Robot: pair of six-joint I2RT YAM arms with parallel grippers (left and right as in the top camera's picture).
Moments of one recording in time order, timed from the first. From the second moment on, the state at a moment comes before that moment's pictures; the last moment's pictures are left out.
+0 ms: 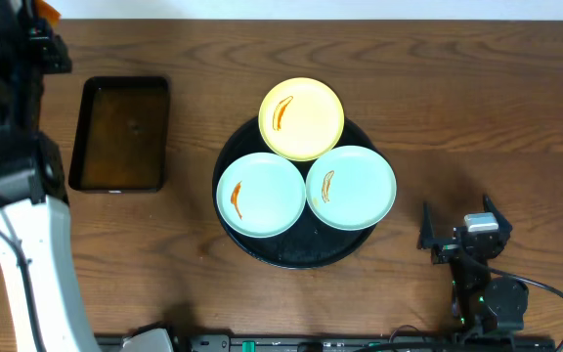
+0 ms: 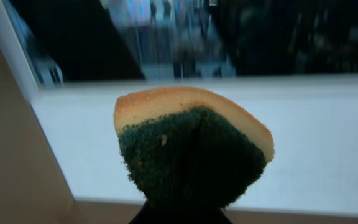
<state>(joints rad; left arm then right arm) 0.34 1.33 1.39 -0.11 0.24 0.06 0.02 0.01 0.01 -0.07 -0.06 -0.12</state>
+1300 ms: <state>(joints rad) 0.34 1.86 1.36 -0.43 0.24 0.06 0.02 0.01 0.01 -0.07 -0.06 -0.12</state>
